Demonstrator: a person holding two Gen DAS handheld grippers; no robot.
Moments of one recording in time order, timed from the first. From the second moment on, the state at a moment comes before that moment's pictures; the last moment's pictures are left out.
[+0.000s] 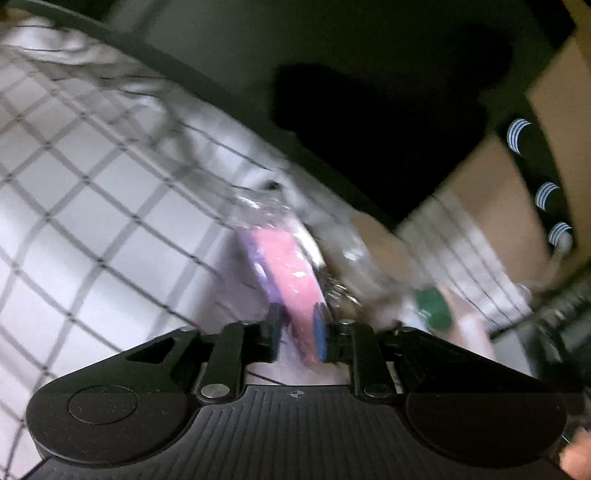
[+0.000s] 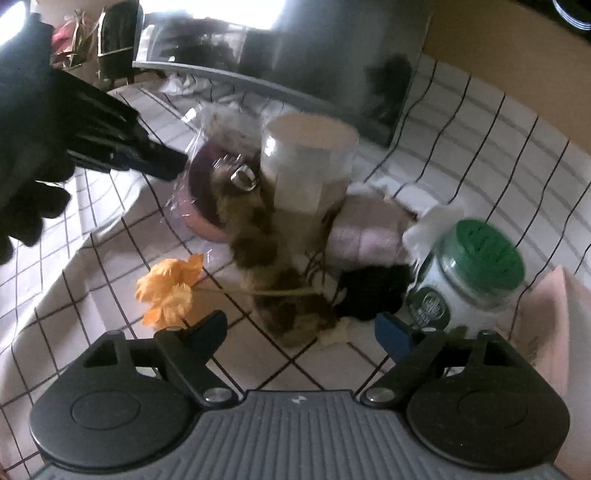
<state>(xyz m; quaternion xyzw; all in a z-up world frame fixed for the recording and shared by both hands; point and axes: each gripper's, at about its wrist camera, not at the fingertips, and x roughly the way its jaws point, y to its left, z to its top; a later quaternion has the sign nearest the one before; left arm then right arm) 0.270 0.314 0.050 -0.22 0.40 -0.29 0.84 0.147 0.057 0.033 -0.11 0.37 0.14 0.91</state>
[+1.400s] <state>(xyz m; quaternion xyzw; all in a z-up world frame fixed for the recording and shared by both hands) 0.253 0.316 0.090 -0.16 0.32 -0.11 0.93 0.136 0.059 0.066 -0.11 0.28 0.11 0.95</state>
